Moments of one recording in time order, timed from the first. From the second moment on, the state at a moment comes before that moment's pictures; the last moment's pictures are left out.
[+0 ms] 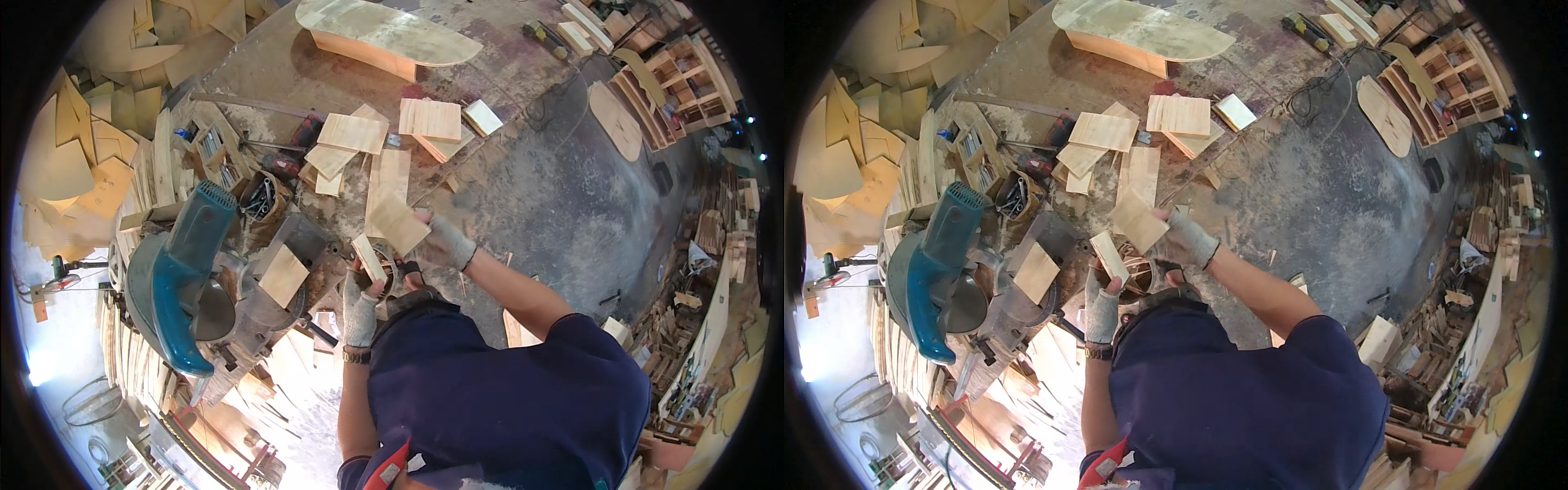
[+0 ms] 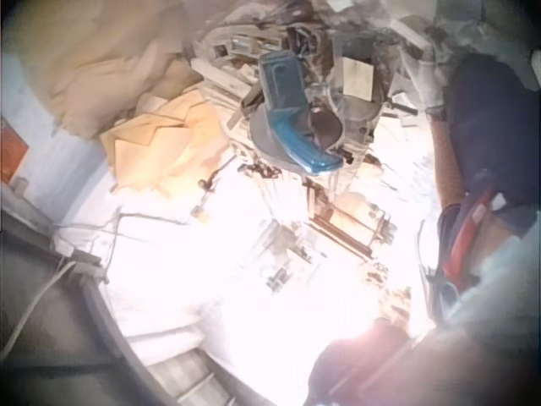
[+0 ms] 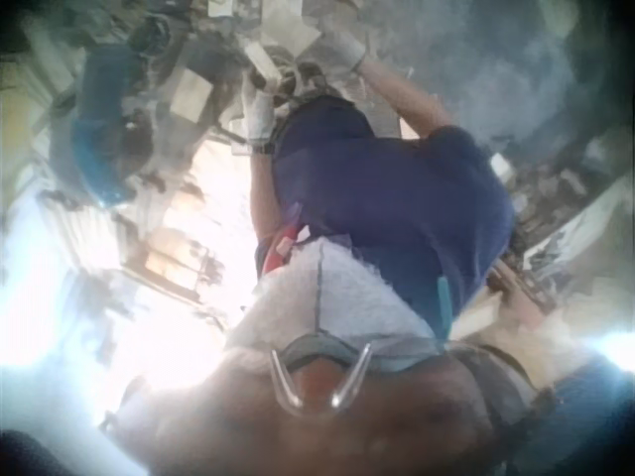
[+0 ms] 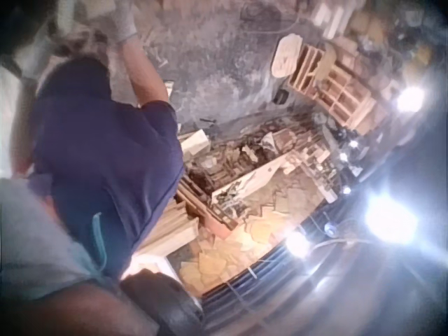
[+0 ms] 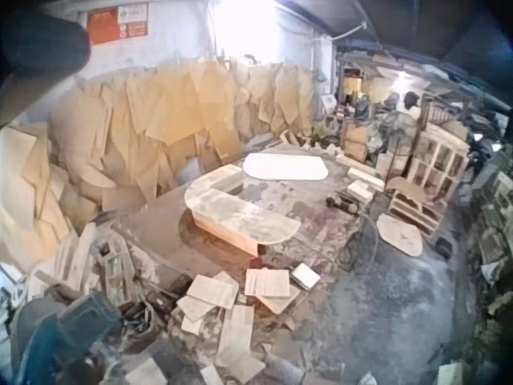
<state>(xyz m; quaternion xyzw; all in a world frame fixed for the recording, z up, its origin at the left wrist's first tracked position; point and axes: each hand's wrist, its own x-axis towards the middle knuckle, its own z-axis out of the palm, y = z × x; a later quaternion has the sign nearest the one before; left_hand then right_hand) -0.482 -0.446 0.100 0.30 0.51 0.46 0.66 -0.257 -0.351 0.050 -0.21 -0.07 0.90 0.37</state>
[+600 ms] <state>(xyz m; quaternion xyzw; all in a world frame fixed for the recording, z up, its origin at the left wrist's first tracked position) -0.519 -0.524 0.082 0.10 0.57 0.54 0.61 -0.073 -0.158 0.022 -0.80 -0.54 -0.03 0.23</state>
